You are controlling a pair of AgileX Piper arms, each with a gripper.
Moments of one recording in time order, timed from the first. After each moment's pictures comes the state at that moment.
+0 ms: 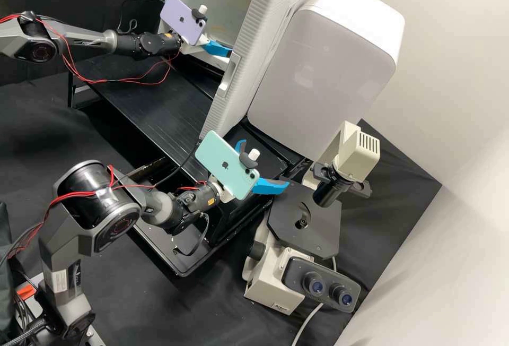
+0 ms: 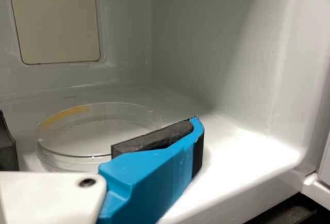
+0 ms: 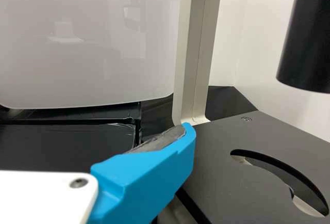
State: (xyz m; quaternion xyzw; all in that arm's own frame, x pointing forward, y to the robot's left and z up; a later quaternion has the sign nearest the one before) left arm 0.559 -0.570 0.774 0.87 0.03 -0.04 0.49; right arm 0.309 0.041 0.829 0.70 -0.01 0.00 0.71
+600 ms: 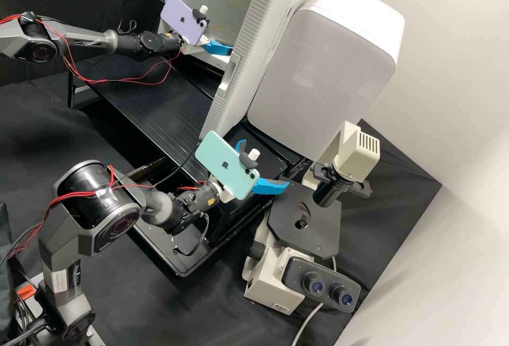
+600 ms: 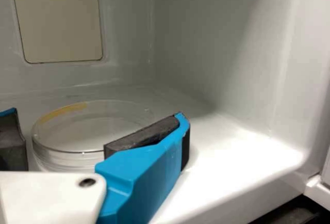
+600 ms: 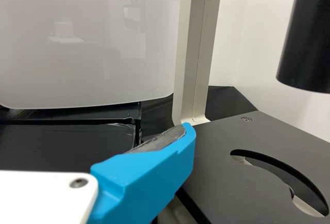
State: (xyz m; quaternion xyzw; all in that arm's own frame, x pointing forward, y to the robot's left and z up) left arm 0.560 -0.571 0.773 0.87 0.04 -0.04 0.49; right arm 0.309 0.041 0.829 0.70 -0.01 0.00 0.71
